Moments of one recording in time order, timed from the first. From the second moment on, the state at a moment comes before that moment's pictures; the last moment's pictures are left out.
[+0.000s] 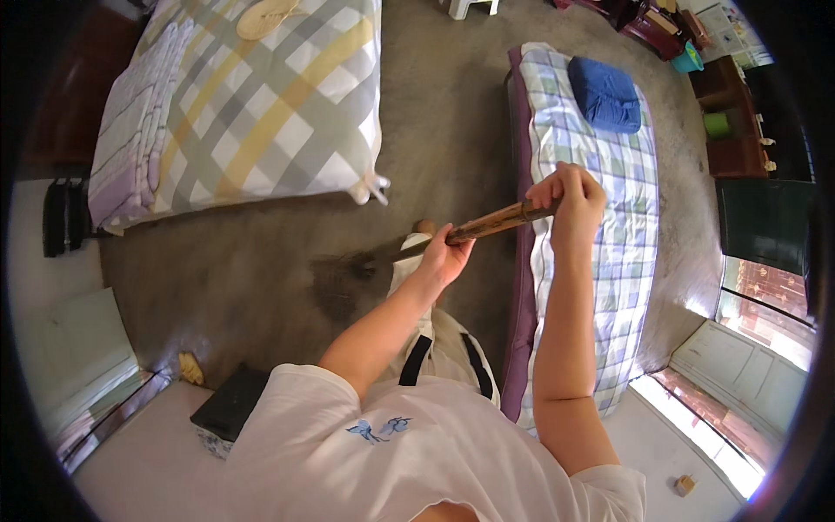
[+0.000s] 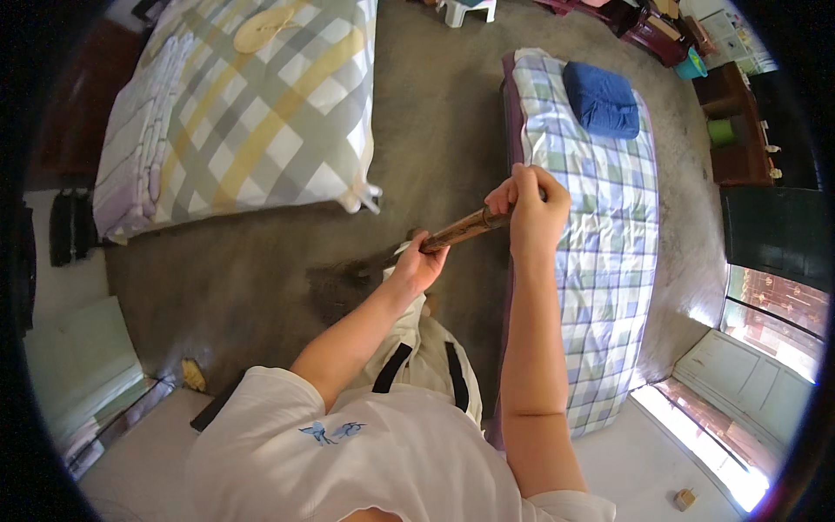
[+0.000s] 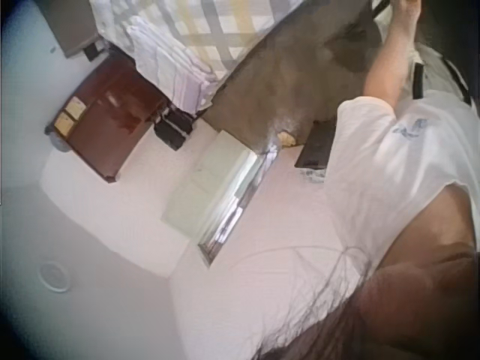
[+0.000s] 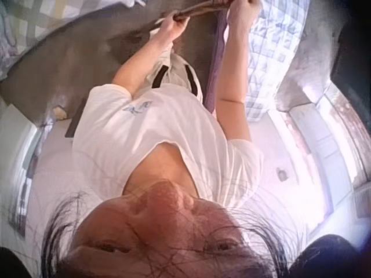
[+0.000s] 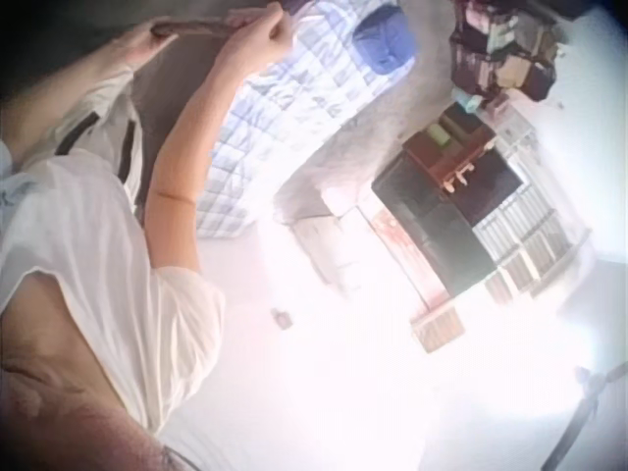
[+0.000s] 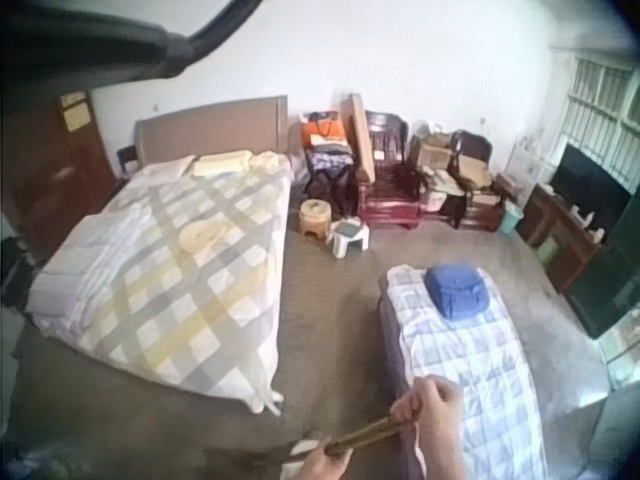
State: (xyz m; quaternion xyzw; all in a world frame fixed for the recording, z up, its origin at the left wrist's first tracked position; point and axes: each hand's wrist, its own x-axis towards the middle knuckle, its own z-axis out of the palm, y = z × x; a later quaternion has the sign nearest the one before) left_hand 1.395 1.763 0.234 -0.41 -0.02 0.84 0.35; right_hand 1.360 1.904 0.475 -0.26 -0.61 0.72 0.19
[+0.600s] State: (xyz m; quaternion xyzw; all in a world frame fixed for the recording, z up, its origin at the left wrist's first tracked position) left_hand 1.026 1.872 0.193 -0.31 -0.11 0.83 0.45; right_hand 1.146 1.951 0.447 0.17 -0.76 0.61 0.15
